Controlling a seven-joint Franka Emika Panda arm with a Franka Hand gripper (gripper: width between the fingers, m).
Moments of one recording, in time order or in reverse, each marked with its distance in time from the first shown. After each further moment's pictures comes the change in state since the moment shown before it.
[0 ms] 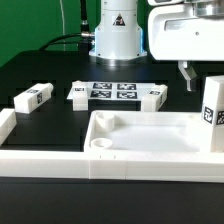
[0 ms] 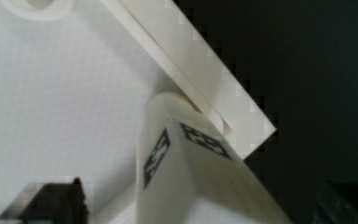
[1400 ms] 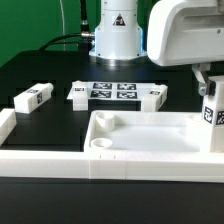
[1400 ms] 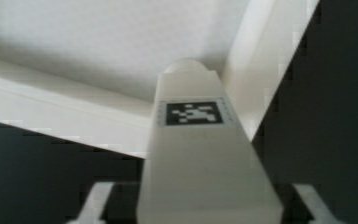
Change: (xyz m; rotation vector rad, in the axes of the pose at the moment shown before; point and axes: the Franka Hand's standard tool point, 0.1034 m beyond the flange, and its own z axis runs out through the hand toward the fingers) arm 0.006 -0.003 -0.002 -0.084 0.031 -0.881
